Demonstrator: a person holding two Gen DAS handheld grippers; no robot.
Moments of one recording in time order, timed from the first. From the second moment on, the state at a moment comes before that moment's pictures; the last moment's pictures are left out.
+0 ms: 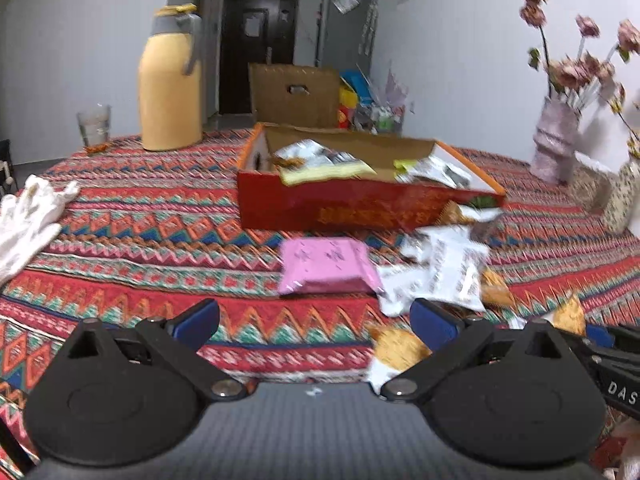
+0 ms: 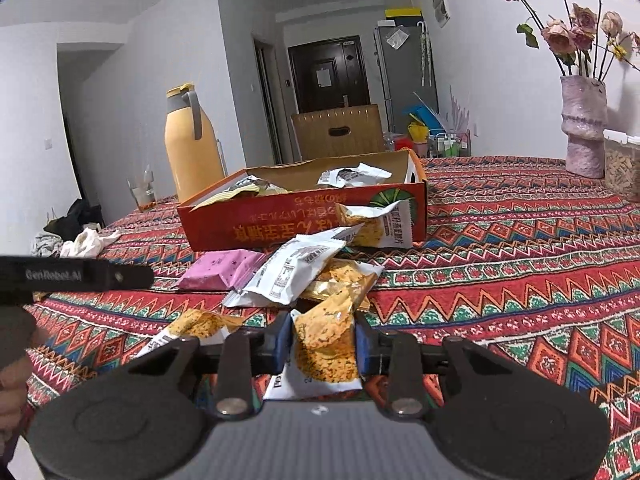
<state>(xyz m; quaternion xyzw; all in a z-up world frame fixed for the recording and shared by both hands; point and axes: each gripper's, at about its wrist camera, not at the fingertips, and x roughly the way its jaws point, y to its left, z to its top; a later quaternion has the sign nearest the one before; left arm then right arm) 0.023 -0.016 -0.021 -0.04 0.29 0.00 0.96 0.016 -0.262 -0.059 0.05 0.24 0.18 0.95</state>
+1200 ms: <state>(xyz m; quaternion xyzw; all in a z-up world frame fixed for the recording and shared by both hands) 0.040 -0.066 -0.048 0.00 0.35 -0.05 0.94 0.015 -0.278 -0.059 0.07 0.23 0.17 0.96</state>
